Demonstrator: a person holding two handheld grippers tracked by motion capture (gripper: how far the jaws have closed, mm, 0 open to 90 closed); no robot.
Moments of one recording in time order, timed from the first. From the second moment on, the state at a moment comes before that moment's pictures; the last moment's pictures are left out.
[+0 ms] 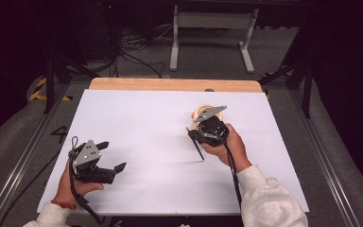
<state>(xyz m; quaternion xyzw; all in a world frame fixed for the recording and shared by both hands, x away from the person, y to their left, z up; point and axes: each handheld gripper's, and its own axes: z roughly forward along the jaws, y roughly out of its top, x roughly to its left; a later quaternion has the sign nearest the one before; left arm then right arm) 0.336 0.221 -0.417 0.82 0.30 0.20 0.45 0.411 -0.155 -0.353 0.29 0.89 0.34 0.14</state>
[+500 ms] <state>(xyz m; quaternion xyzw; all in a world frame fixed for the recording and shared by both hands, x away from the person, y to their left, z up) 0.342 0.195 -0.416 0.82 0.26 0.19 0.46 0.408 -0.168 -0.340 0.28 0.86 0.39 0.17</state>
